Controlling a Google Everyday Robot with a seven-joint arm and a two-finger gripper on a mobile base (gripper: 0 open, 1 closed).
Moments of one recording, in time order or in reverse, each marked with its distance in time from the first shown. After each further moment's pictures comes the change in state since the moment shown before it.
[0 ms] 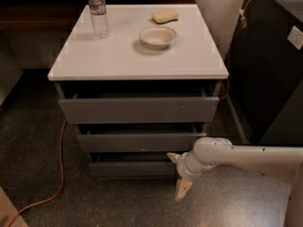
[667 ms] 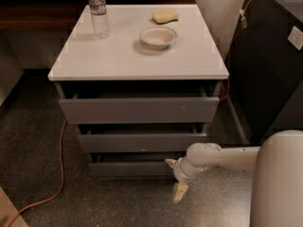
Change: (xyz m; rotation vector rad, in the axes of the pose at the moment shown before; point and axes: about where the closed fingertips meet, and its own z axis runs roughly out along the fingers) arm 0.034 -0.002 0.068 -0.050 0.027 0.007
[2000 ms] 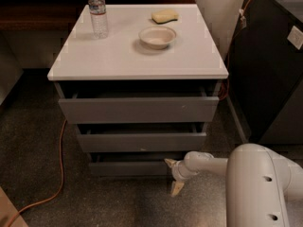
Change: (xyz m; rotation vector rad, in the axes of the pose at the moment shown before) arm 0.067 -0.059 0.120 0.114 -0.014 -0.064
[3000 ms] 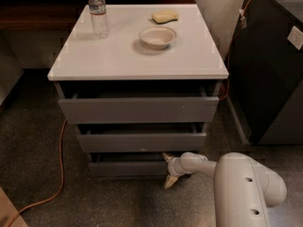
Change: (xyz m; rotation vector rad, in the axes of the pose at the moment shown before) arm 0.019 -0.052 0.057 0.145 -0.016 0.038
